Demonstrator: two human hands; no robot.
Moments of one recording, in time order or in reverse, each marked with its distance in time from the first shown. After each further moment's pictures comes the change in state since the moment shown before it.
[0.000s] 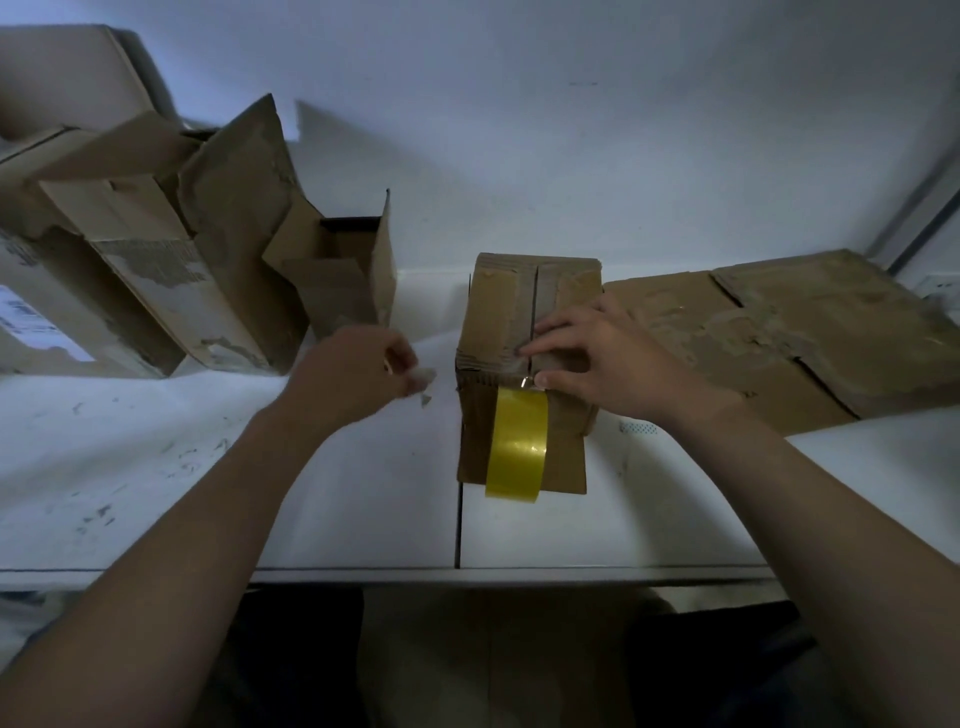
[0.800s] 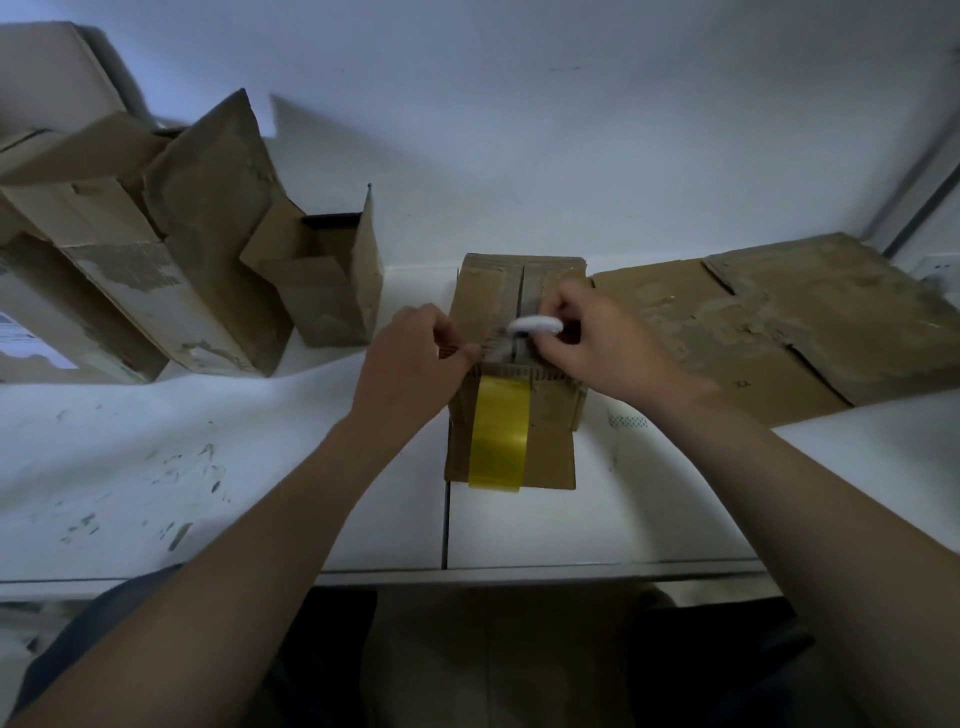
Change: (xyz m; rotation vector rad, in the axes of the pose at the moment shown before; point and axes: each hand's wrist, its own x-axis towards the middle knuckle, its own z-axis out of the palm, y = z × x) left_hand 0.005 0.073 0.028 -0.274 0.269 -0.029; right_hand 0.002 0.005 0.000 0.336 0.166 0.115
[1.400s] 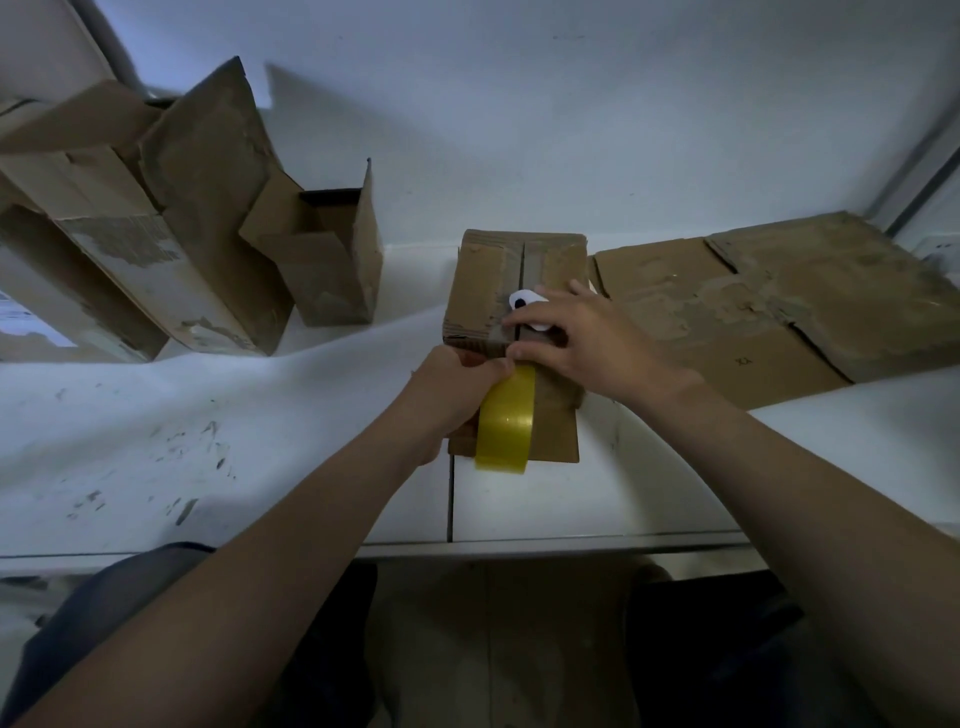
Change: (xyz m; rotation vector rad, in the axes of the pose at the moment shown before) left_hand -0.034 0.021 0.010 -0.600 -0.412 -0.488; right_hand -0.005 0.004 0.020 -0.222 -0.156 -0.088
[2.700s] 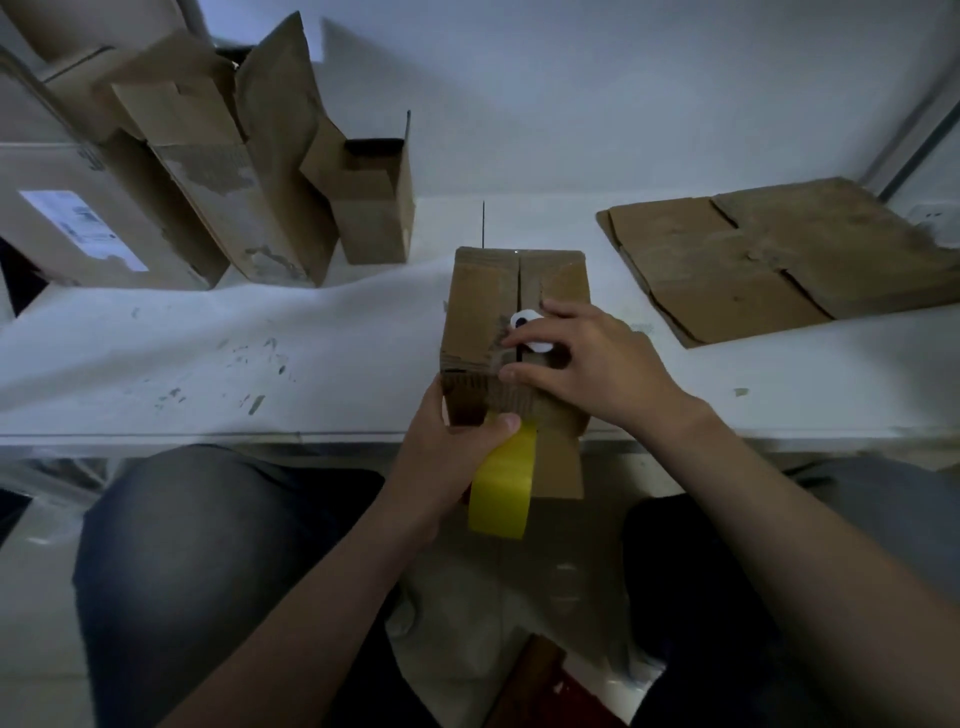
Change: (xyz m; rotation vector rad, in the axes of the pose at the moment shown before) left_hand -0.150 -0.084 0.005 -0.271 0.105 0.009; right_hand -0.105 -0.102 0.020 -0.036 0.009 0.129
